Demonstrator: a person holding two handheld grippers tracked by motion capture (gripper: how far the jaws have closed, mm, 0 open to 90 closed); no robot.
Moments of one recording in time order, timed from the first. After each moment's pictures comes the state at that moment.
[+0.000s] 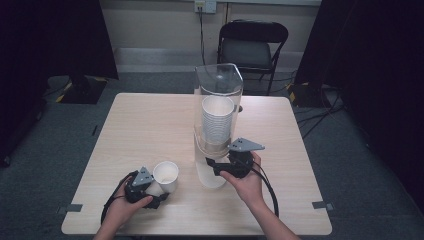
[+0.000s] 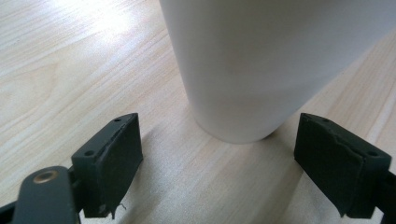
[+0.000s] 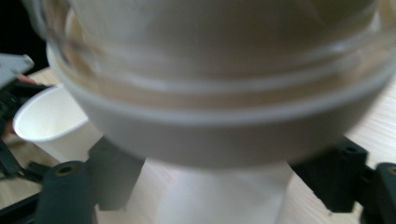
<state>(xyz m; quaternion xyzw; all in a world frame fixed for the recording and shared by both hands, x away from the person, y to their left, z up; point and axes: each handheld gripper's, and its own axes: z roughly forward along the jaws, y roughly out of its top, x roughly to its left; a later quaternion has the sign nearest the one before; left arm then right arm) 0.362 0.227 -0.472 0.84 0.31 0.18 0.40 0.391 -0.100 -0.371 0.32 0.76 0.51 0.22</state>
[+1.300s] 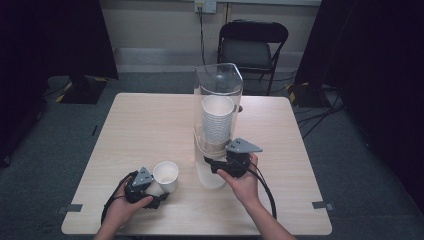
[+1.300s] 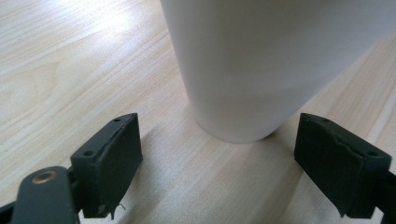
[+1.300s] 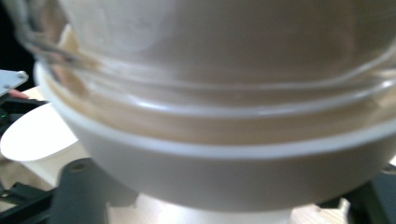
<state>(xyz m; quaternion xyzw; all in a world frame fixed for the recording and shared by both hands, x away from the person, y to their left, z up) 0.361 0.227 -0.472 0.84 0.31 0.18 0.40 0.395 -0.095 -0.378 0.31 0.74 0.53 0.25</state>
